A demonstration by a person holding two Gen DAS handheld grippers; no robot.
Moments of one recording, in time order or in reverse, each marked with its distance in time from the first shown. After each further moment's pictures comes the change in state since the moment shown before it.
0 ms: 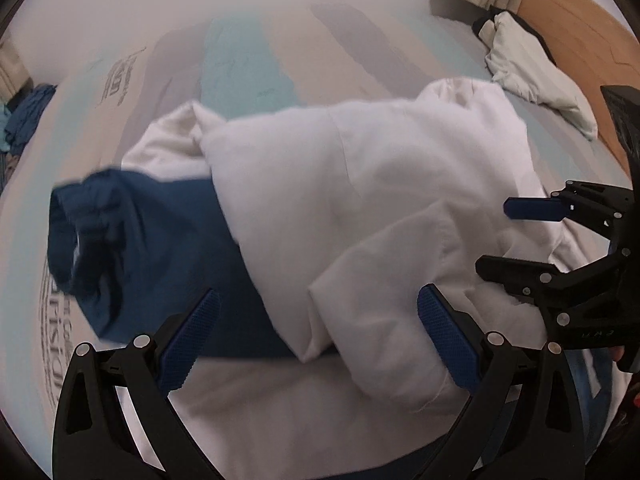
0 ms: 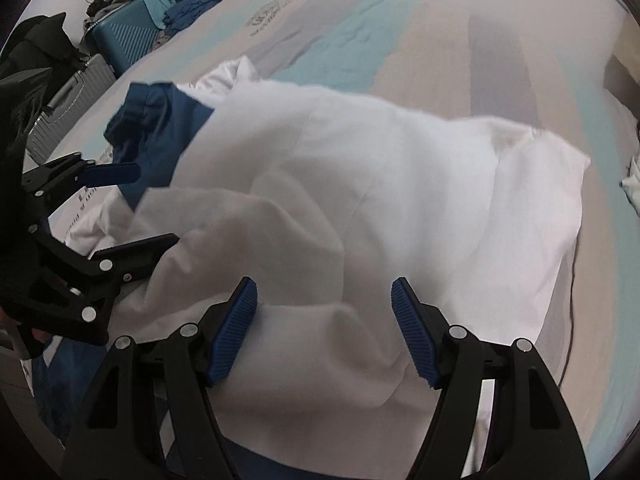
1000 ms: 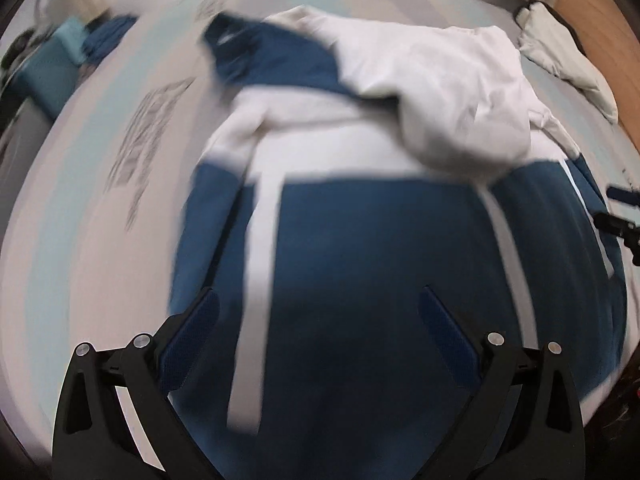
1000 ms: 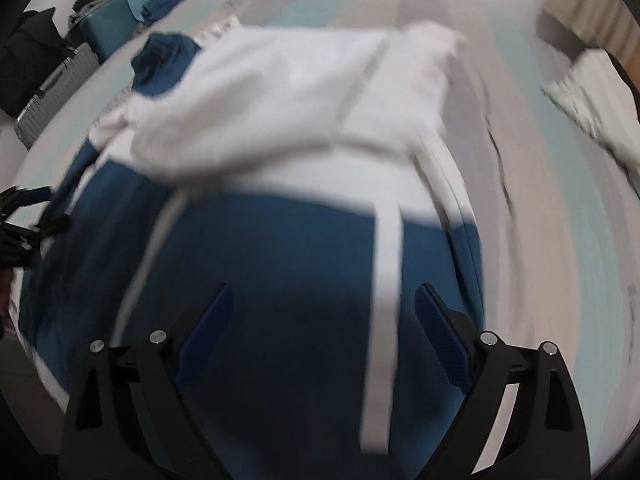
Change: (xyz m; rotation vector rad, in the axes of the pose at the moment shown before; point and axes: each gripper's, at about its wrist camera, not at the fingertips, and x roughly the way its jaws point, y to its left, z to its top) left arm -0.115 0.028 -0.205 -0.162 0.097 0.139; right arm -0.092 0.001 -0.173 0.108 0.044 -0.127
